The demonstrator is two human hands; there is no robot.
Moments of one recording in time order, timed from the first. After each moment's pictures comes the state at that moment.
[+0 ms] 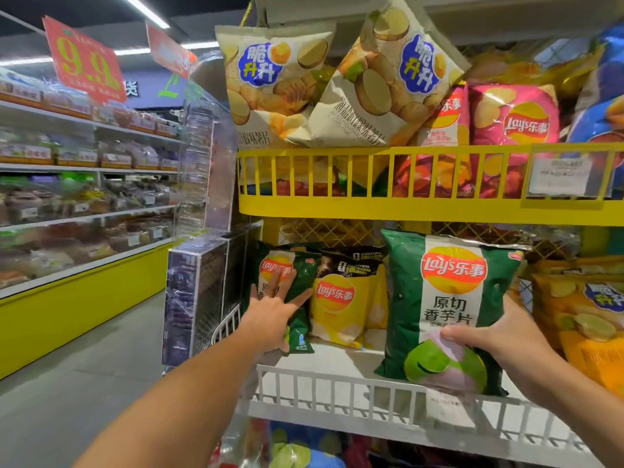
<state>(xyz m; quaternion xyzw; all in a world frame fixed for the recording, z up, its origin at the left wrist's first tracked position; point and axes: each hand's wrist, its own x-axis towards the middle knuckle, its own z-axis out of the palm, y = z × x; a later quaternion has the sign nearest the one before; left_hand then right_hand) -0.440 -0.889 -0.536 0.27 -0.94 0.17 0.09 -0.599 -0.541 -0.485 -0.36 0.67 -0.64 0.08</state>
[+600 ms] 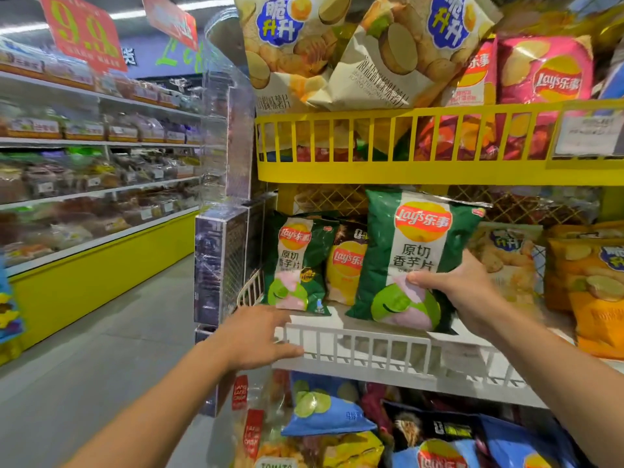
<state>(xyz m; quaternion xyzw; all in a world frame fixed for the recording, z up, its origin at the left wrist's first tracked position) -0.321 -0.819 -0.534 0.22 -0.97 0.03 0.08 -0.582 -0.605 -0.492 -0.33 0.65 -0.68 0.12</state>
